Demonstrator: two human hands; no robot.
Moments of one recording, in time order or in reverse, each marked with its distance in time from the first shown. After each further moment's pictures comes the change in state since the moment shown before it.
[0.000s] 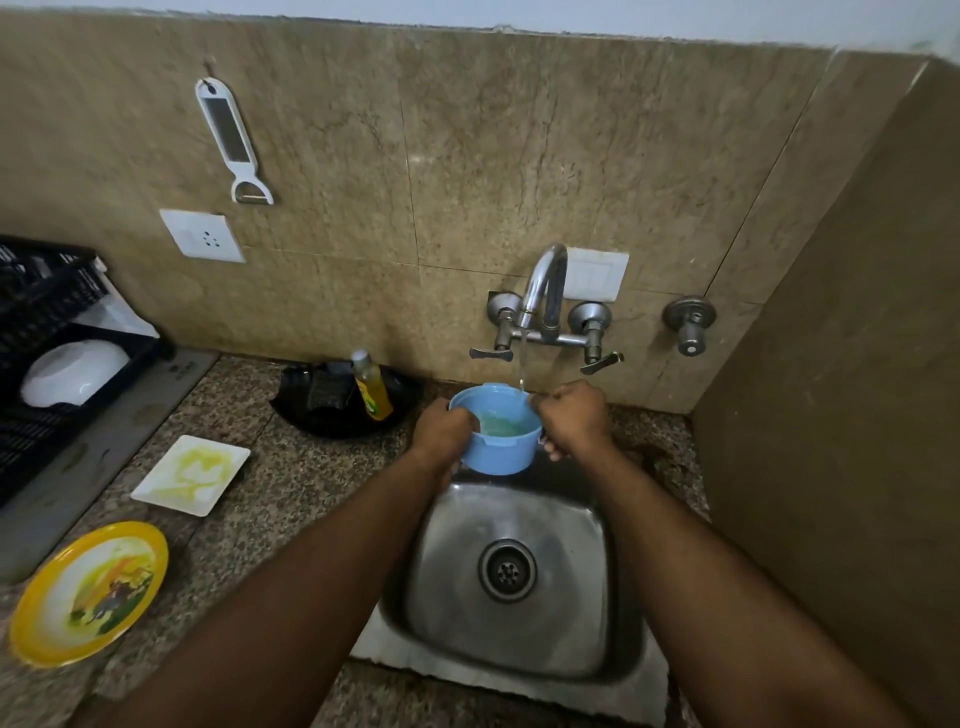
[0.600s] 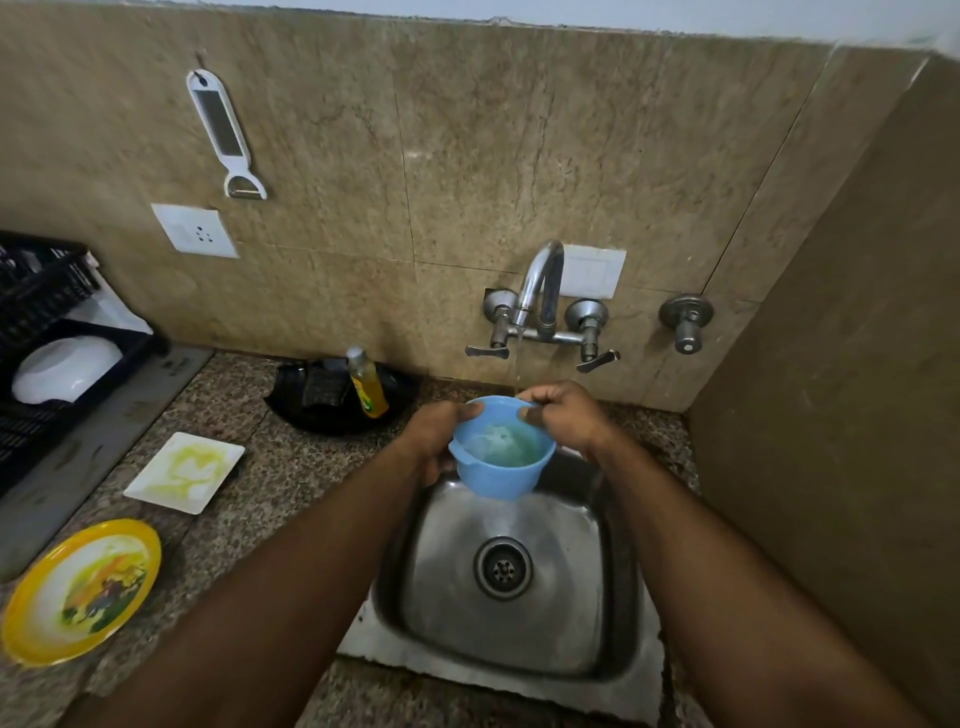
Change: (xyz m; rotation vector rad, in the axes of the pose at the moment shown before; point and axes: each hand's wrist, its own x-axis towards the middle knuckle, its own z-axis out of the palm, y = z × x) left_hand 0.005 0.001 -0.006 -0.137 -0.221 -0.159; right_hand 0.017 0.011 -0.002 0.073 -0.343 -0.110
